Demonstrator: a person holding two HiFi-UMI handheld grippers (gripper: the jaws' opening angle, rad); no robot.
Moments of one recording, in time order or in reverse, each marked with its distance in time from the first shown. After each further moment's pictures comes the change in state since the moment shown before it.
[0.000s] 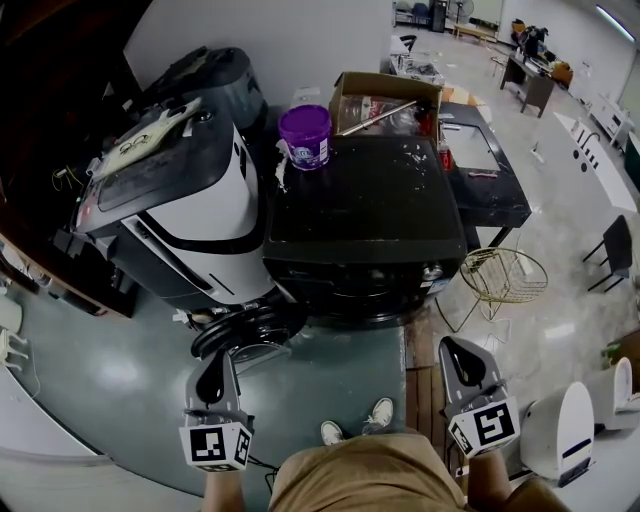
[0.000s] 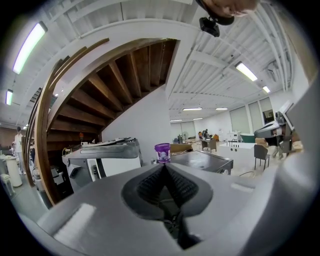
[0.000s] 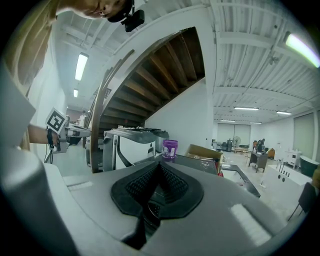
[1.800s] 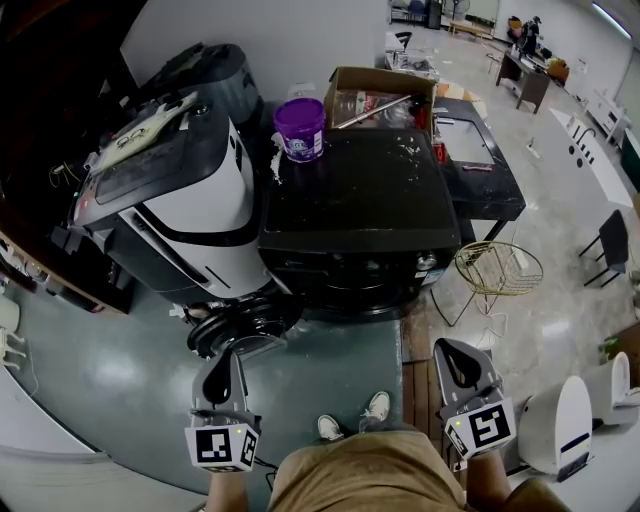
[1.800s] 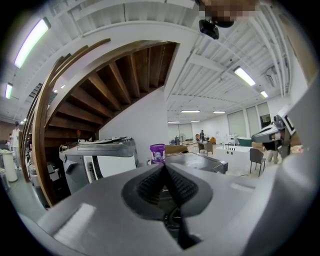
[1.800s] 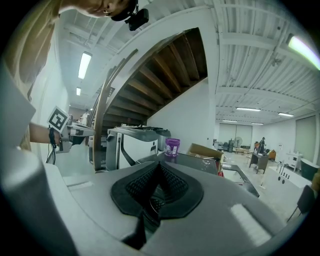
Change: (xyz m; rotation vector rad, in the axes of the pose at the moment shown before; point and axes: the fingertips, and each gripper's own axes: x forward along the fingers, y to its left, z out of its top) left arm -0.019 -0.029 0.000 -0.018 -0.013 -0.040; right arm -0.025 0.015 -0.006 -0.021 0.015 0.018
